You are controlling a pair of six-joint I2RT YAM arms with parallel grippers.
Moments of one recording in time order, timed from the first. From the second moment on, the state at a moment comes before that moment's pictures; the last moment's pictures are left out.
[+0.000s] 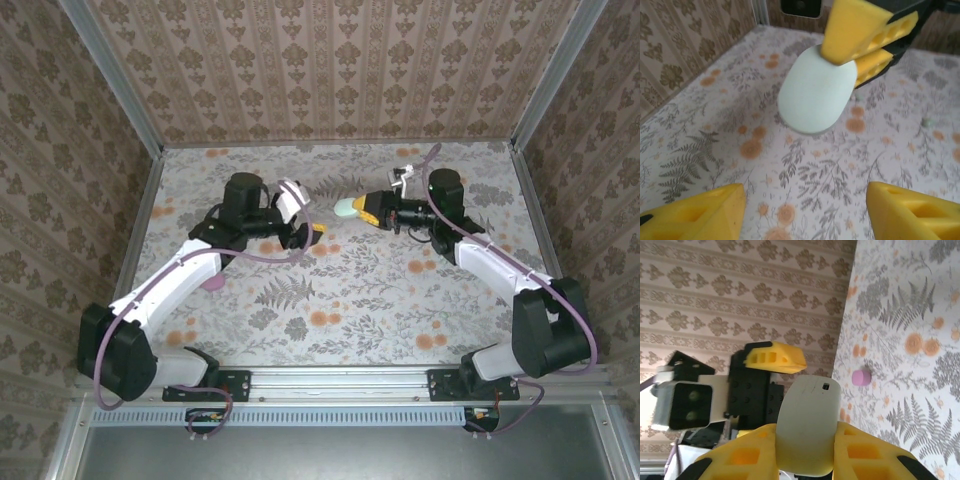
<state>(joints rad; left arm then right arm) -0.52 1.30 0.99 -0.13 0.66 0.30 0.26 1.41 0.88 0.35 -0.96 1.16</state>
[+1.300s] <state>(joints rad) -0.53 1.58 1.02 0.86 1.00 -0.24 0.25 1.35 0.89 0.75 -0.94 1.60</state>
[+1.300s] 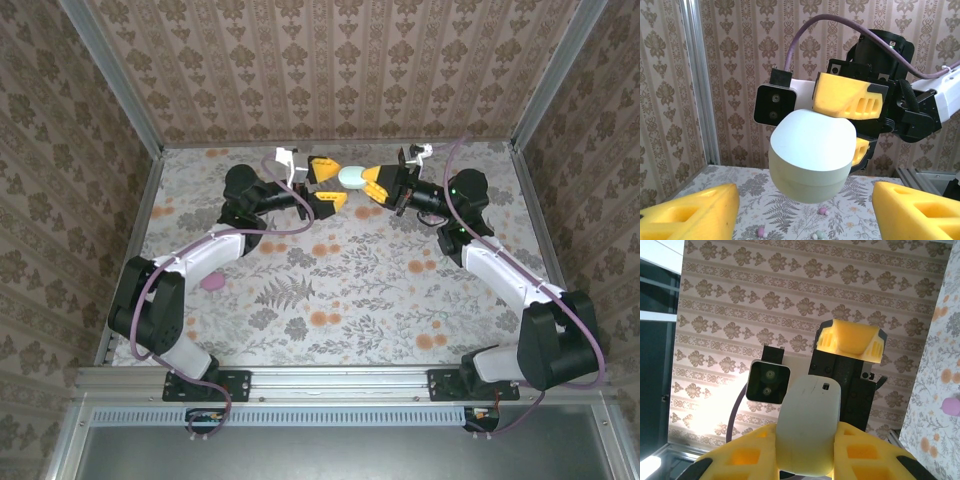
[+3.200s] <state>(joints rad) -0.54 1.55 1.08 0.71 1.05 -0.17 0.29 1.35 0.95 0.63 -0.97 1.51</state>
